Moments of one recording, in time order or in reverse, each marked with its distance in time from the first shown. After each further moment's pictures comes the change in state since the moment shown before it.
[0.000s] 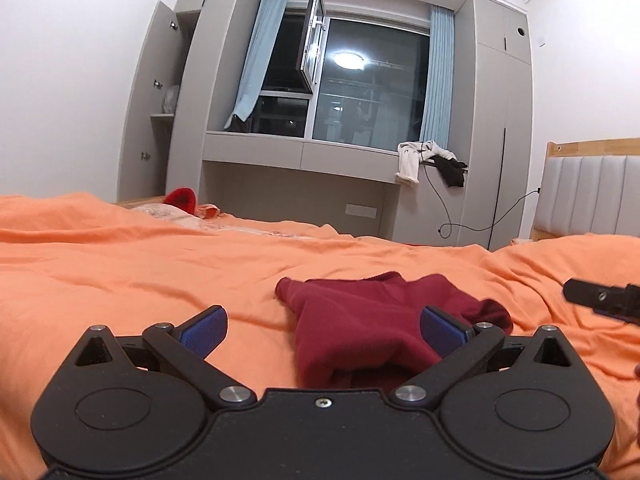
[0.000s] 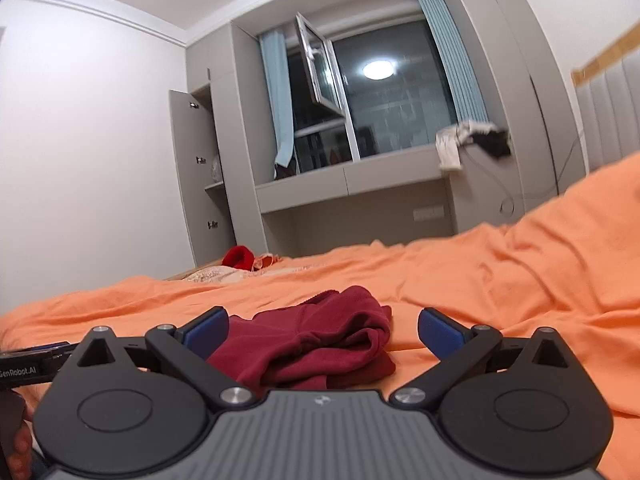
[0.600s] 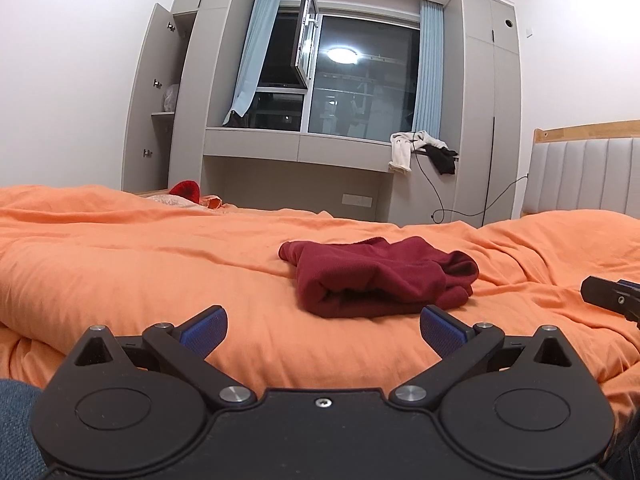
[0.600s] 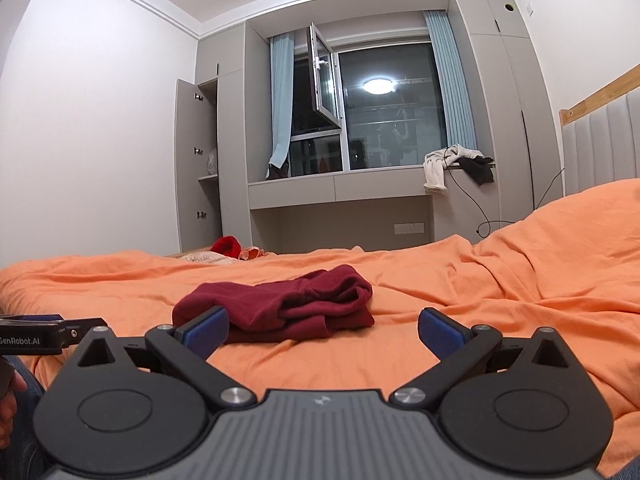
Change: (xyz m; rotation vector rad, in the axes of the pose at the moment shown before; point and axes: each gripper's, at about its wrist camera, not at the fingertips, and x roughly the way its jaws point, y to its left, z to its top) left arm -0.080 -0.006 -0.041 0.025 0.021 -0.011; right arm -0.082 0.029 -0.037 -0.089 0.006 -0.068
